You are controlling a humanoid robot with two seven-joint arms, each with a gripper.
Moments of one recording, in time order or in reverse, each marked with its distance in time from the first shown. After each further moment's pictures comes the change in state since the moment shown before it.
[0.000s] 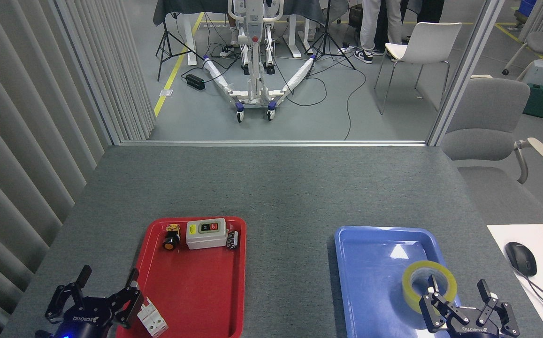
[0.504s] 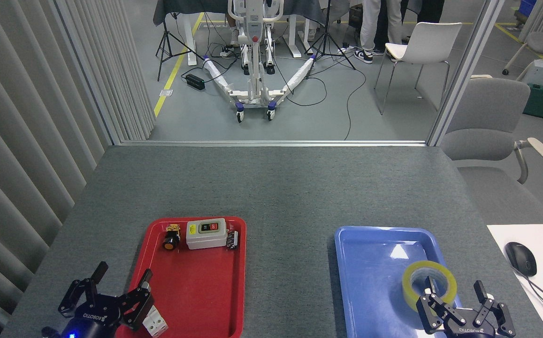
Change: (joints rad) left arm -0.009 0.017 -0.017 0.006 0.071 -0.104 0.000; right arm 0.000 0.007 0.012 0.006 0.002 -0.009 -0.005
